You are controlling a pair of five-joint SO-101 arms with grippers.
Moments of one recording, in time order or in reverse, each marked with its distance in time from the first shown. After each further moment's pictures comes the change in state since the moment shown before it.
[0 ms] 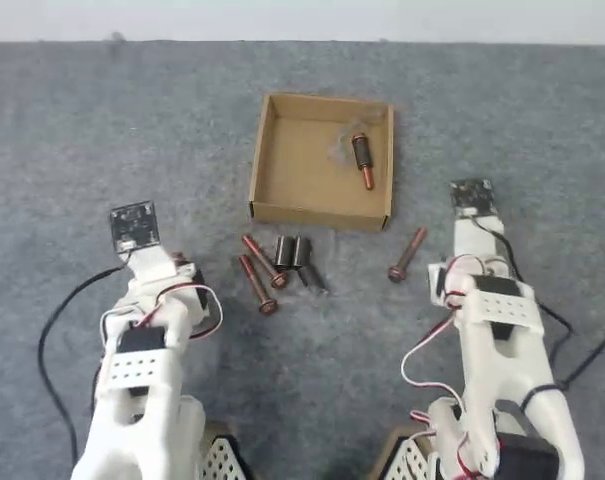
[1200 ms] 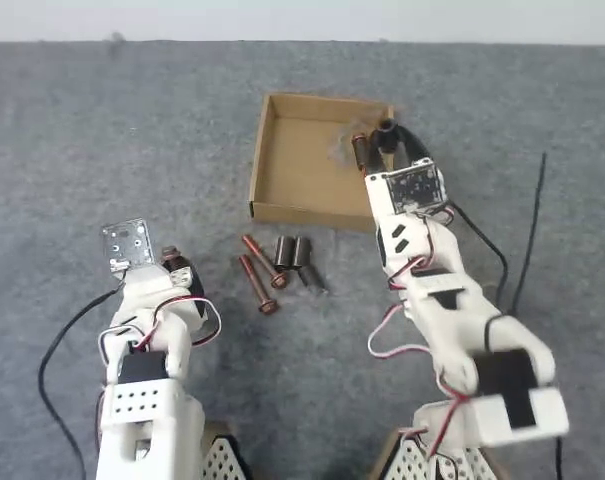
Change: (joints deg) left arm -0.2 -16.3 7.6 0.0 0.0; right arm -15.7 25.9 -4.1 -82.0 0.0
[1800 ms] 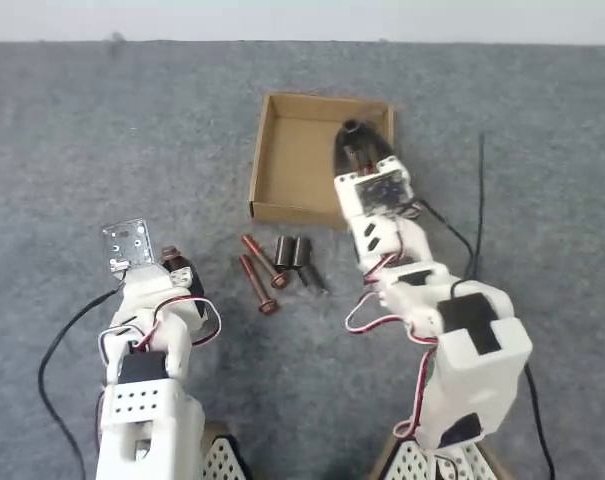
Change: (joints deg) left arm 0.0 0.0 0.0 0.0 0.0; right arm -6.6 18.3 -9.4 -11.6 0.0
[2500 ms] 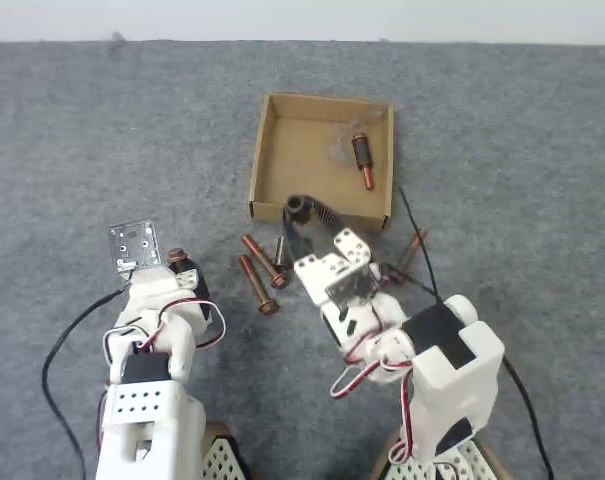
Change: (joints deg) left arm 1.8 0.0 0.7 0.0 -0.1; right arm -14.8 0.1 25.4 -27.0 0.0
